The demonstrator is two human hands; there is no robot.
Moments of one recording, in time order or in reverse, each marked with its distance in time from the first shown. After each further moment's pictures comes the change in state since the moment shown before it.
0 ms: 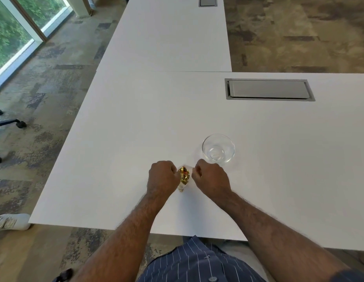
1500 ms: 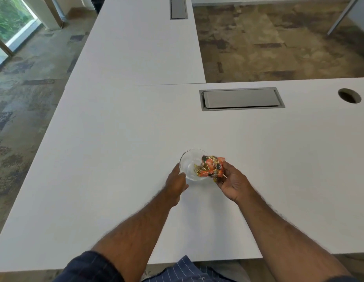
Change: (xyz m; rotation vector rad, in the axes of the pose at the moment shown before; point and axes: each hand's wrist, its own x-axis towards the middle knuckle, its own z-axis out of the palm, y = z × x) left_hand 0.058 0.065 0.096 -0.990 -0.507 -0.289; right_hand 0.048 0.112 -0.053 1.767 0.096 0.862
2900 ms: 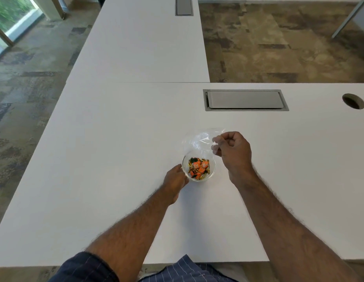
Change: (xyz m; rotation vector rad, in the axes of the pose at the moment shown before) left_hand 0.010 0.005 -0.014 -0.068 0.001 -0.010; right_hand -0.053 -0.038 0.083 -0.657 0.087 -0.652
